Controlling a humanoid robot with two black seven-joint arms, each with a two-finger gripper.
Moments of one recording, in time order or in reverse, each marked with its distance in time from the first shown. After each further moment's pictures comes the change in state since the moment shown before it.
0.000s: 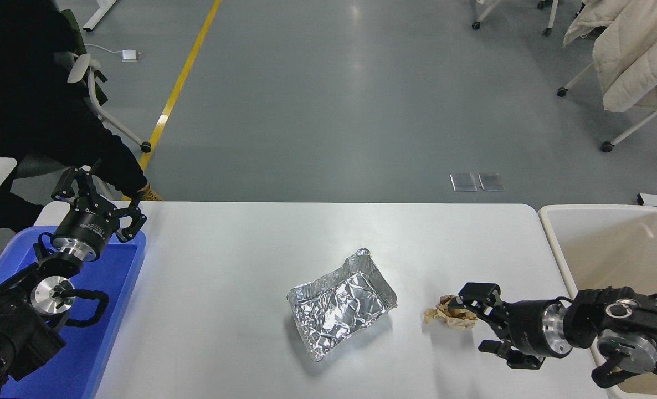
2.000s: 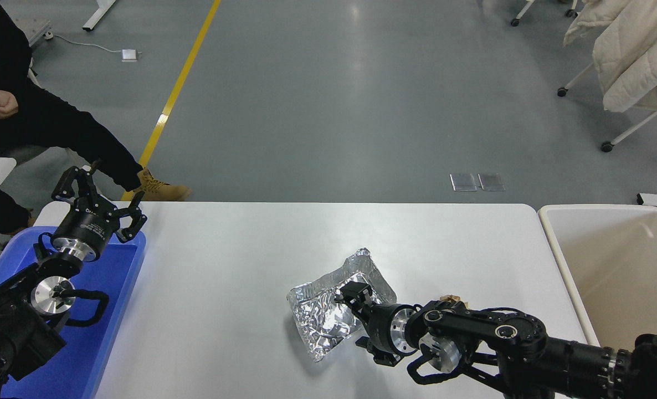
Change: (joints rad) left arm 0.000 0.000 0.000 0.000 0.000 -0.001 0.000; right arm -0.047 0.680 0.009 -0.482 -0.112 -0.270 0.036
